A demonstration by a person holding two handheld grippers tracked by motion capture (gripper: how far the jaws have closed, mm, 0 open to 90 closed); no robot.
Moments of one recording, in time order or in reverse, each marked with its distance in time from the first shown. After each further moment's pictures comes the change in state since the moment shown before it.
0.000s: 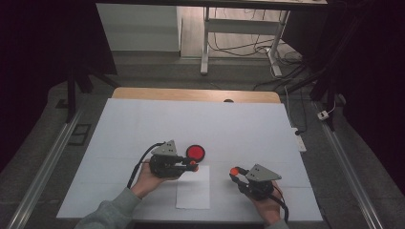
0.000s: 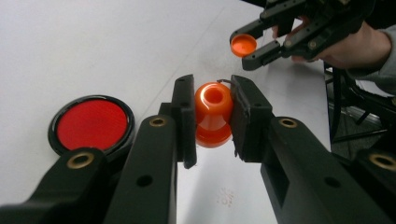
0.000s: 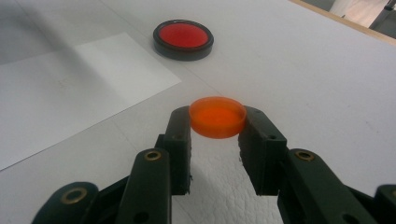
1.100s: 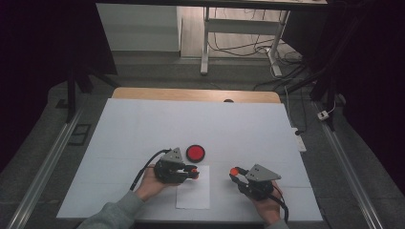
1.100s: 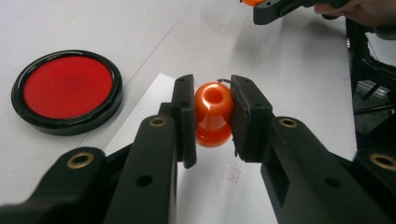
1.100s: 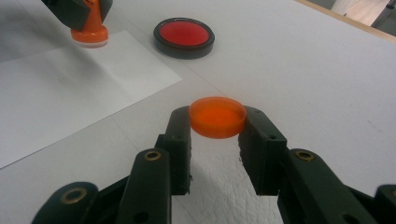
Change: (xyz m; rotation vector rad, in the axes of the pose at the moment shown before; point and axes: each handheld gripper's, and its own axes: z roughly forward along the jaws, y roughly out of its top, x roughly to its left) left arm 0.001 -0.018 0.022 0.114 0.007 -0.002; right arm 0.000 -0.001 0.001 0.007 0.002 -0.001
